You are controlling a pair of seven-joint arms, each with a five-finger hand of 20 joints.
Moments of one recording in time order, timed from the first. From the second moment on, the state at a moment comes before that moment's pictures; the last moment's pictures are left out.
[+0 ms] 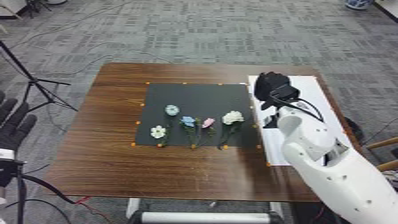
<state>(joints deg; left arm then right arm) 143.6 -52.5 -119.4 -128.0 2.4 14.2 25.2 -76.1 -51.4 58.2 -104.6 -135.8 -1.6 26.4</state>
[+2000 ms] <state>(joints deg) 144.9 -52.6 -120.8 -128.4 1.0 14.1 25.5 -88.3 -50.1 59.5 -112.4 -134.6 -2.8 27.2</state>
